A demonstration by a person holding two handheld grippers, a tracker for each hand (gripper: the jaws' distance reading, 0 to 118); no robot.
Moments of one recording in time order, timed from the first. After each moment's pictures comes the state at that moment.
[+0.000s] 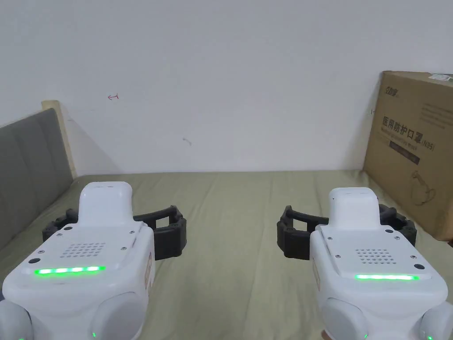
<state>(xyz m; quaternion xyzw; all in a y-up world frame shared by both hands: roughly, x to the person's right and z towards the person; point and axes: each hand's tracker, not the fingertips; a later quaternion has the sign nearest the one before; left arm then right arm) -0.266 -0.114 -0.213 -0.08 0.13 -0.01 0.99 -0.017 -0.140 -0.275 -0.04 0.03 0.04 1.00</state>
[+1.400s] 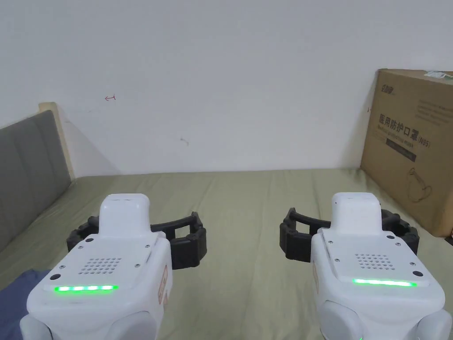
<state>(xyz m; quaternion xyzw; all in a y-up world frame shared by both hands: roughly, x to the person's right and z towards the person) -0.249 -0.131 -0.215 -0.05 0.08 0.00 1.00 -0.013 -0.151 -0.270 -0.04 0.00 0.03 1.00</state>
